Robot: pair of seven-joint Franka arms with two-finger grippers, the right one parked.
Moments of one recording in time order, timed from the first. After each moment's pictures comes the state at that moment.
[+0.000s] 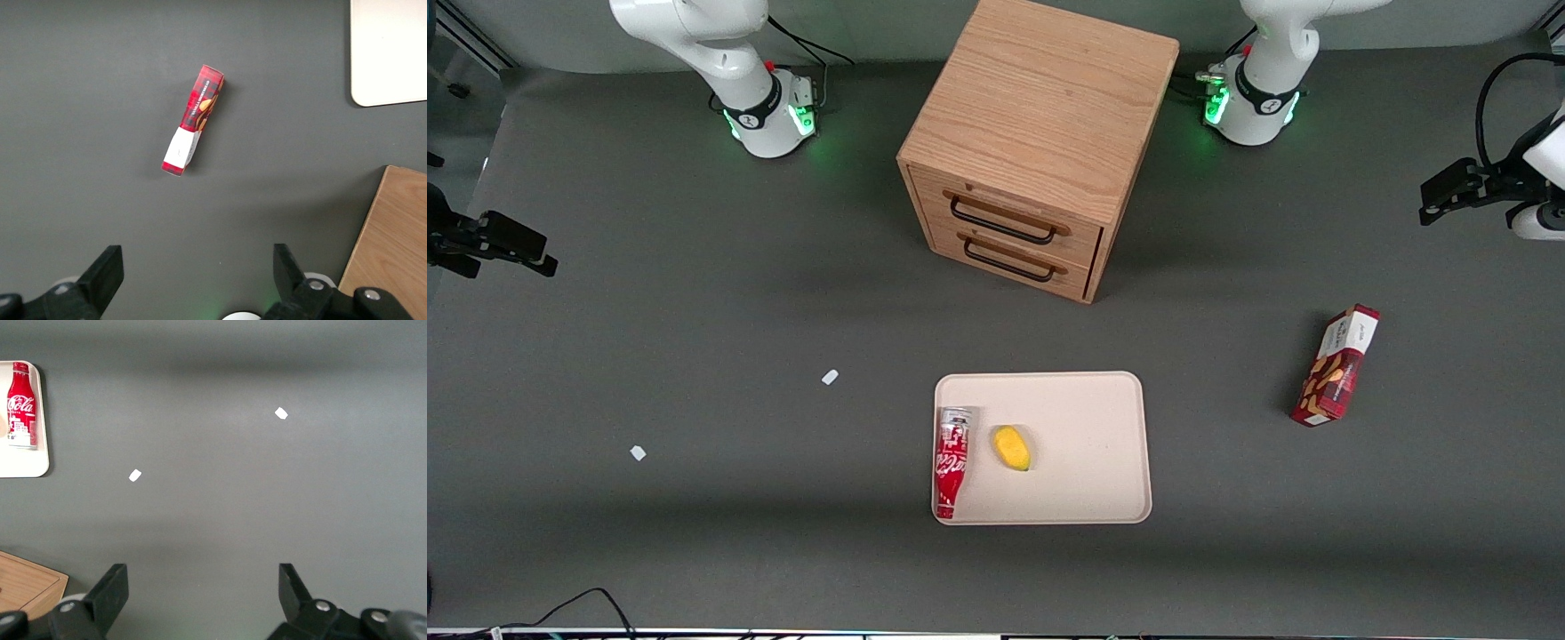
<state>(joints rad) 0.10 -0.12 -0.08 -1.72 0.02 1.56 0.10</state>
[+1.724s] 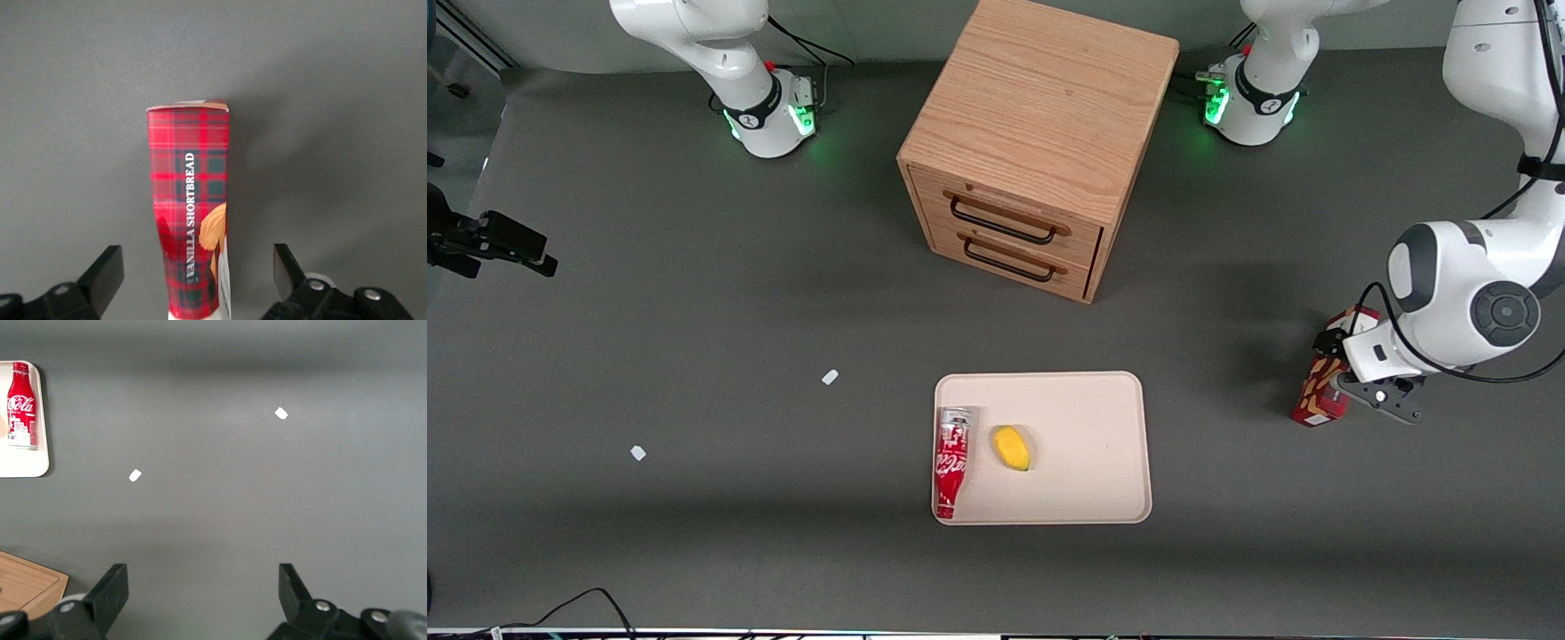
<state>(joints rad) 0.14 0.40 -0.08 -1.98 0.11 2.30 0.51</state>
